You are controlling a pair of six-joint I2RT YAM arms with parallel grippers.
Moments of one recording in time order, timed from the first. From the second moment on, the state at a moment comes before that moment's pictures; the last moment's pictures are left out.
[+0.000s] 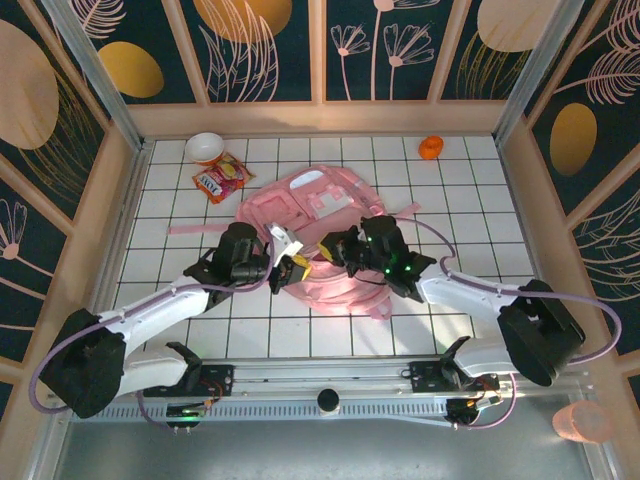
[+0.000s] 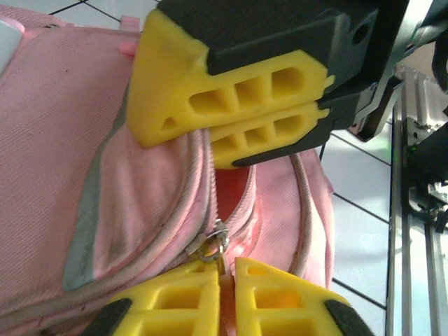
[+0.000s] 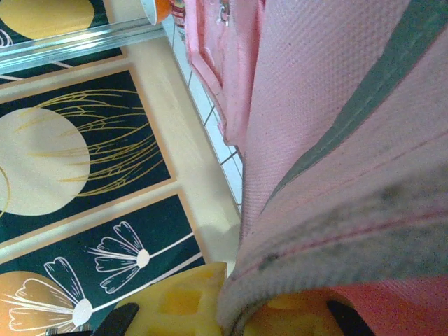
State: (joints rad) left arm -0.63 1.21 0.58 0.10 0.61 -0.01; right arm 0.77 1.33 0.66 0.28 -0.30 1.63
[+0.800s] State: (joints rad) left arm -0.70 1.13 0.73 -0.04 0.45 0.45; right arm 0.48 1.38 0.91 -0.23 -0.78 0.76
